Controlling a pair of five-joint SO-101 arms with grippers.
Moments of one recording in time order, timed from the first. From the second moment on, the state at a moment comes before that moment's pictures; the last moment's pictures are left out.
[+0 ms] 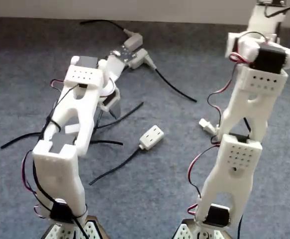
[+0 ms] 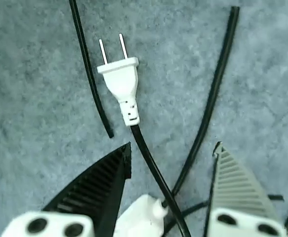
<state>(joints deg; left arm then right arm) 2.2 30.1 -18.8 79.3 -29.1 8.5 42.9 -94.3 98.9 6.9</state>
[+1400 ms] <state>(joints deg) 3.7 50.7 -42.9 81.6 -12.2 17.0 42.8 -77.8 98.9 6.9</state>
